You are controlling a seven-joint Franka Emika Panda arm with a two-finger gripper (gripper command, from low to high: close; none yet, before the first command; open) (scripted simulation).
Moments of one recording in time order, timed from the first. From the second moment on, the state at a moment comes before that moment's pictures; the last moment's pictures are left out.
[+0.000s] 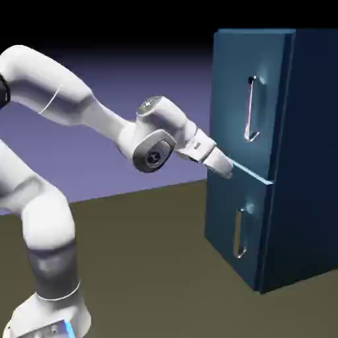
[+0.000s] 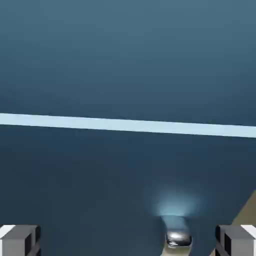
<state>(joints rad) 0.03 -0.58 -0.02 -2.80 -0.05 3.03 0.78</state>
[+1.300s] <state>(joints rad) 0.48 -0.79 -0.51 -2.56 -1.75 2.97 2.14</state>
